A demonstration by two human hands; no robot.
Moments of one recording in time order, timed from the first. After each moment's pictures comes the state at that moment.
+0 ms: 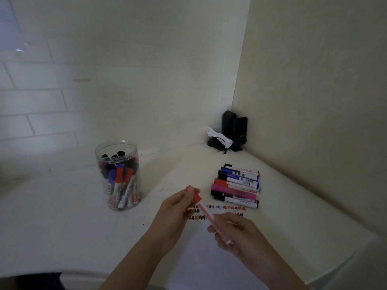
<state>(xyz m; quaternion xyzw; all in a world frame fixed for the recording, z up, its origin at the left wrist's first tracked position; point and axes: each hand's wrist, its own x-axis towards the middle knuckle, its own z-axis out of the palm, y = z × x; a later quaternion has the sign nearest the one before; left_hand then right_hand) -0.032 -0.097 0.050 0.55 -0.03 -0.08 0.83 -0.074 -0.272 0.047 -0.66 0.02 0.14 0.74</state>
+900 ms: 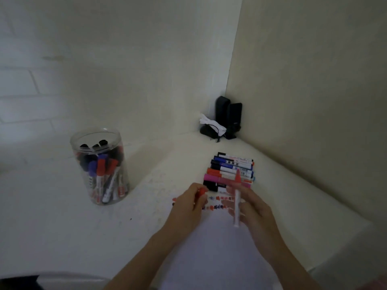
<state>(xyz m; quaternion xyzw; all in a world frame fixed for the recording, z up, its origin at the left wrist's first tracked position) 0.003 -0.134 0.004 0.84 -0.18 0.05 0.50 -0.049 -0.307 0.024 -0.72 0.00 -0.09 0.69</state>
